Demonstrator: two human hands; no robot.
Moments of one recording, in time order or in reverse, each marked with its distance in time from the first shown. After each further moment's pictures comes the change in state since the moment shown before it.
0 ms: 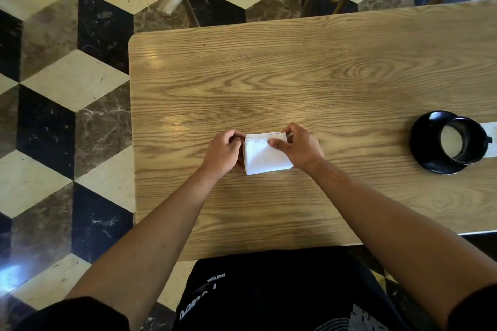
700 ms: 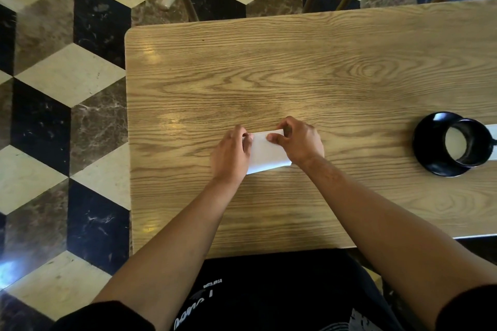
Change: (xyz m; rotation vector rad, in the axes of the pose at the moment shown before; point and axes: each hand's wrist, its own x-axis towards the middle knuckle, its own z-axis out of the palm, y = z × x) left_hand 0.000 -0.016 0.038 0.546 0.336 0.314; right_hand 0.012 -0.007 0.004 -0.121 0.111 -0.063
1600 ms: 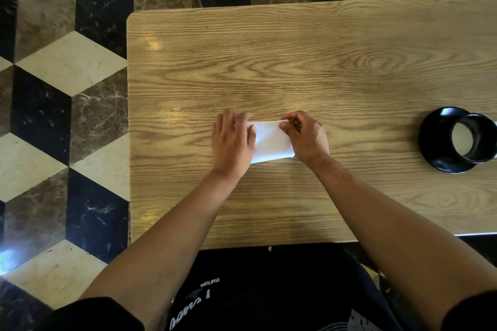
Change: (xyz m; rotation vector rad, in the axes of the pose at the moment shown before) left_hand -0.007 0.002 -0.007 0.016 0.297 0.302; right_hand -0.011 0.013 0.004 0.211 0.089 -0.061
